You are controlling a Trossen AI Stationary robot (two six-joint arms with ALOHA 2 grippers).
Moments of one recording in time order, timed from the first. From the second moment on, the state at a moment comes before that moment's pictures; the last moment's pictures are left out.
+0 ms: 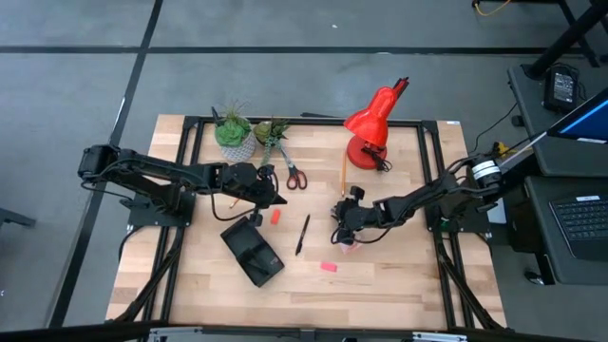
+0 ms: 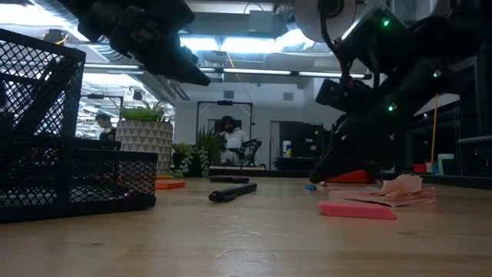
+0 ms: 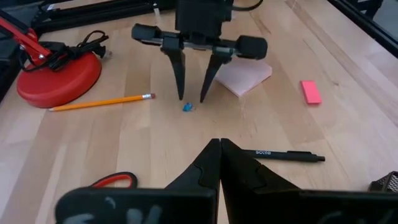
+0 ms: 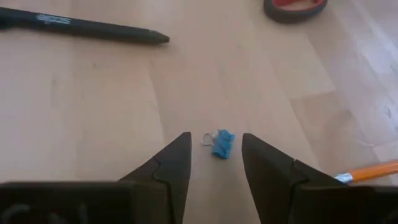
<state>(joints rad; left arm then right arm) 0.04 1.24 0.66 0.05 0.08 0.18 0.21 1.70 0.61 0.24 0.46 0.25</state>
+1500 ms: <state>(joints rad) 0.03 1.24 0.66 0.05 0.08 0.15 0.21 1.75 0.61 0.28 0.49 0.29</state>
